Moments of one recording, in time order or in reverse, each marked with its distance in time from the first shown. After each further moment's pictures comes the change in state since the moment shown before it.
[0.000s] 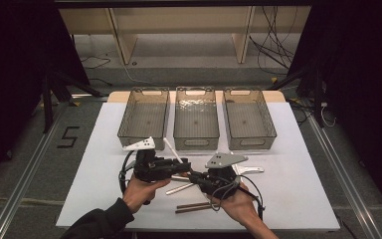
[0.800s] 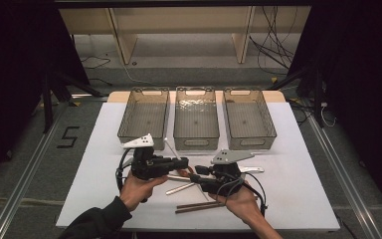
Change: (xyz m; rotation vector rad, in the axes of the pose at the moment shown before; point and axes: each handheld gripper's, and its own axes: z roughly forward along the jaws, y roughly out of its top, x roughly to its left) left arm -0.005 0.014 -0.010 0.012 0.033 0.025; right arm -0.010 0.002 -0.008 -0.030 0.012 0.038
